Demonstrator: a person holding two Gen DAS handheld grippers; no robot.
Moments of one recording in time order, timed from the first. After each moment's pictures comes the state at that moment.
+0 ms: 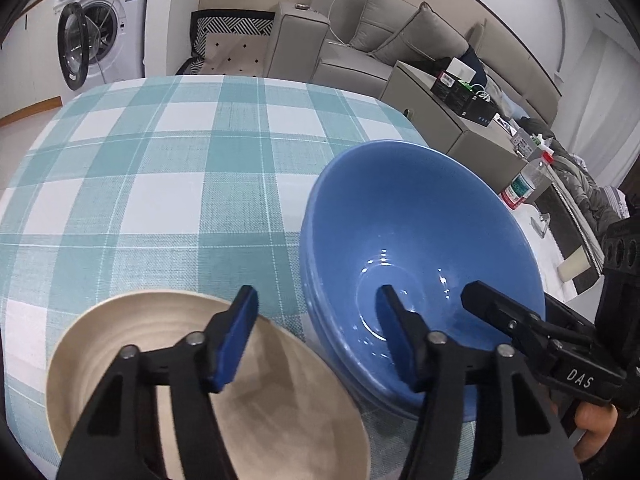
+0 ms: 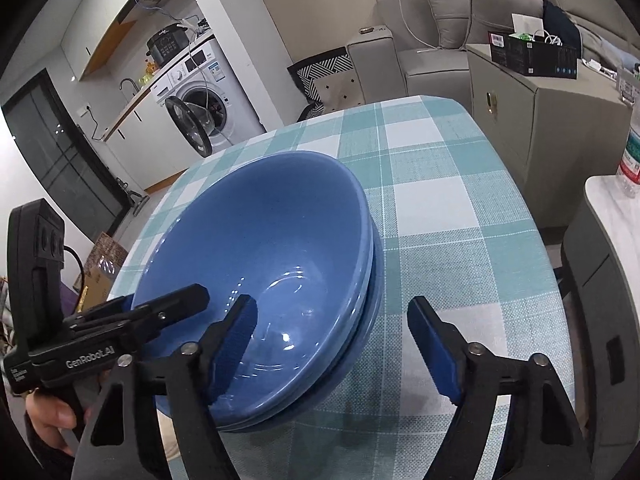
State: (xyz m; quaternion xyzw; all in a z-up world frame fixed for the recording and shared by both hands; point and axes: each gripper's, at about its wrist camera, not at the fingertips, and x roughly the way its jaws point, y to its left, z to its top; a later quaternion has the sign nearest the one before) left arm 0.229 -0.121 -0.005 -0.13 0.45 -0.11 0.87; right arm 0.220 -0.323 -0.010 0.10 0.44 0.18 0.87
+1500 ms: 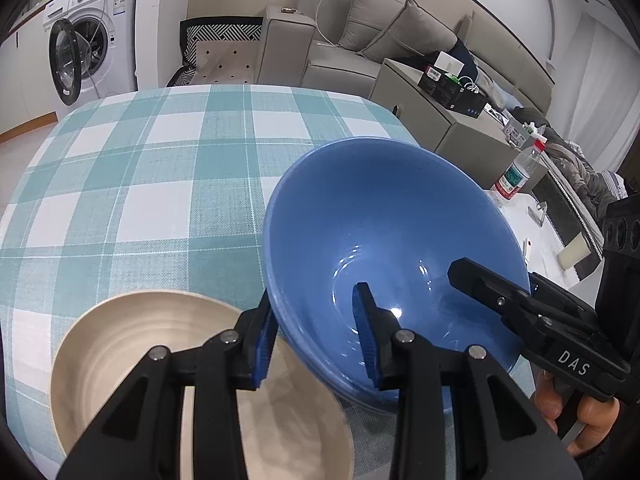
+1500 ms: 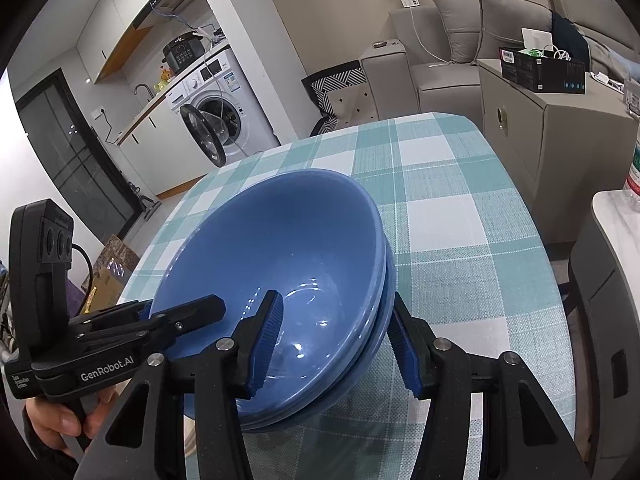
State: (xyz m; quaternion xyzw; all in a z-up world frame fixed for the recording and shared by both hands) left arm 0.222 -0.133 0.005 -0.10 0.45 -0.11 0.88; right arm 0.218 -0.323 -0.001 0.09 0.41 0.20 0.89
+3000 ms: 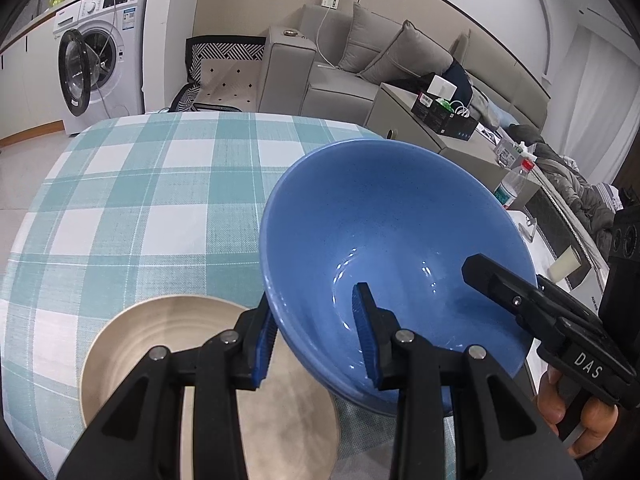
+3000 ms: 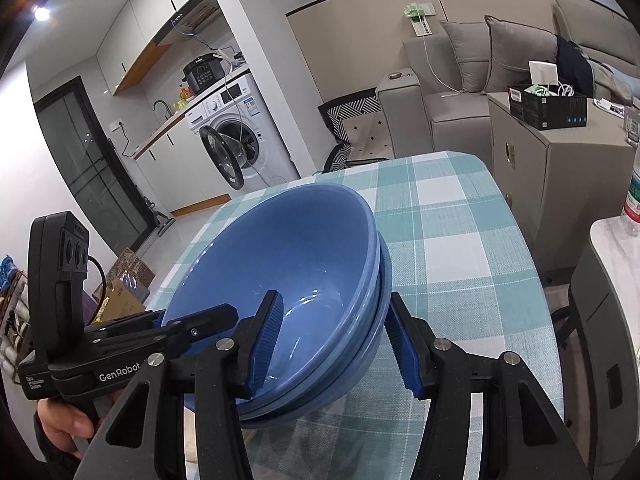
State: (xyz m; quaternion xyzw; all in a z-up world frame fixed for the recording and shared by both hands) left arm 0.199 -0.121 0.042 -0.11 0.42 -0.11 0.90; right arm 0.189 -0.321 0.046 0.09 0.36 0.22 0.90
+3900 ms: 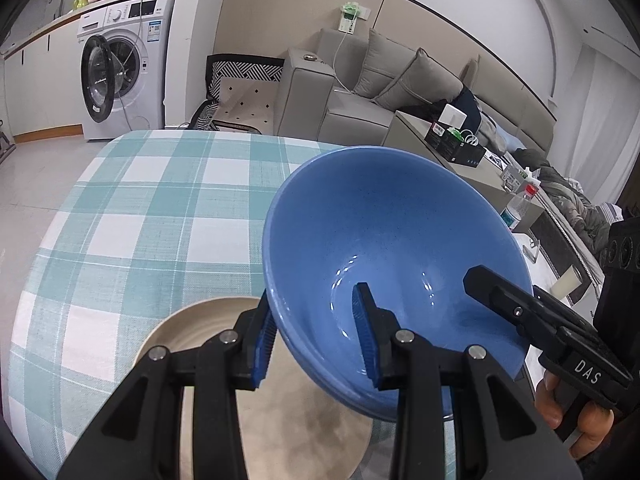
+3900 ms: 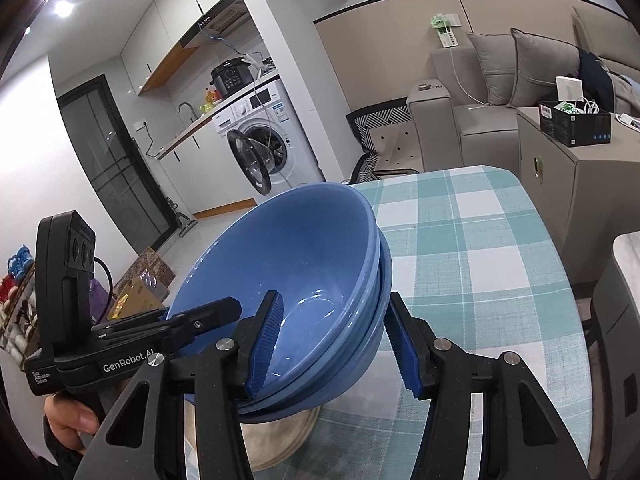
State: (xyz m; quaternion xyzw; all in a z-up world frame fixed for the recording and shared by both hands) left arm 0.170 -0.084 0.058 -0.12 0.38 -0.08 0.91; right arm 0.175 -0.284 0.059 0.09 0.34 0.26 0.90
